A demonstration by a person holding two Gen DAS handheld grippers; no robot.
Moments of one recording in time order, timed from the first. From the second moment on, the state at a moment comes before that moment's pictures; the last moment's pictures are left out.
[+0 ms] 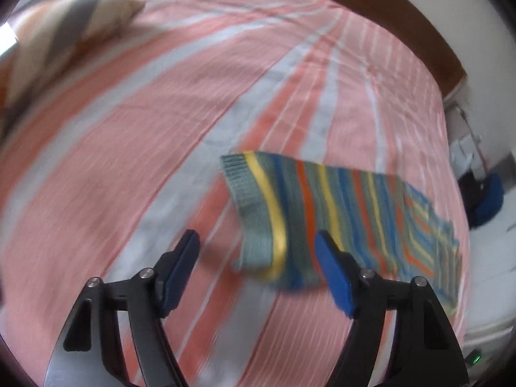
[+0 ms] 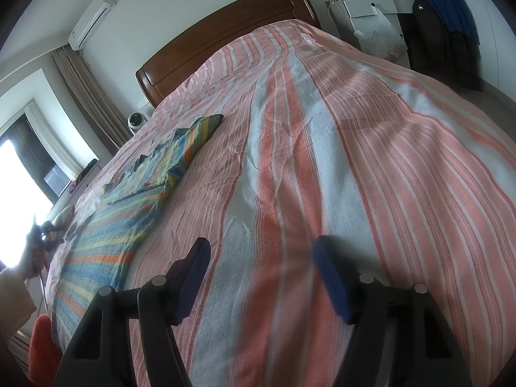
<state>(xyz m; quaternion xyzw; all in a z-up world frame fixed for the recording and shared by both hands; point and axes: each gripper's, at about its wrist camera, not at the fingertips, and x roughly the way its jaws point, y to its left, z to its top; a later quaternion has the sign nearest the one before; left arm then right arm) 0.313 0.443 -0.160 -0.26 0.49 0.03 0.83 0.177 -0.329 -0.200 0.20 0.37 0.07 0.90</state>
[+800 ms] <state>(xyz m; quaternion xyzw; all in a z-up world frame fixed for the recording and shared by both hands) 0.372 0.071 -0.070 -0.01 0.47 -0.20 0.86 0.177 -0.329 -0.200 0.19 0.37 0.07 0.91</state>
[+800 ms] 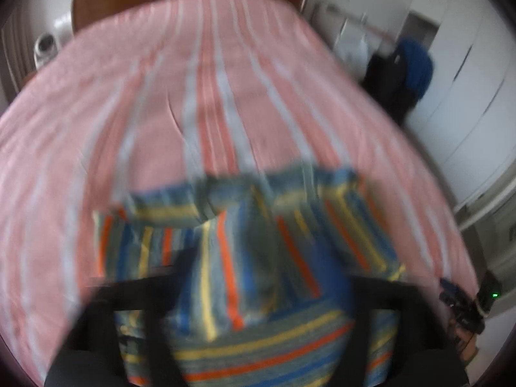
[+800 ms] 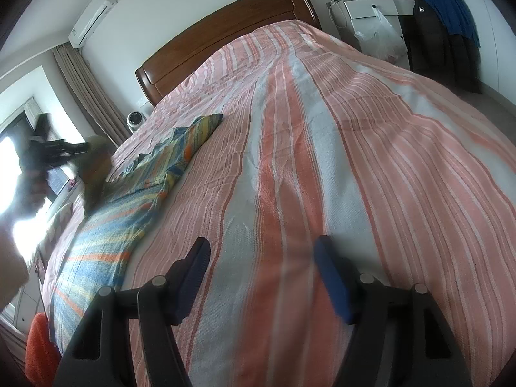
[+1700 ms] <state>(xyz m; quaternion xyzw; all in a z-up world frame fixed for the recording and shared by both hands) 0.206 0.283 -0.138 -0.01 0.43 0.02 0.90 0.176 -0.330 -0.200 0.20 0.37 0.07 0.91</state>
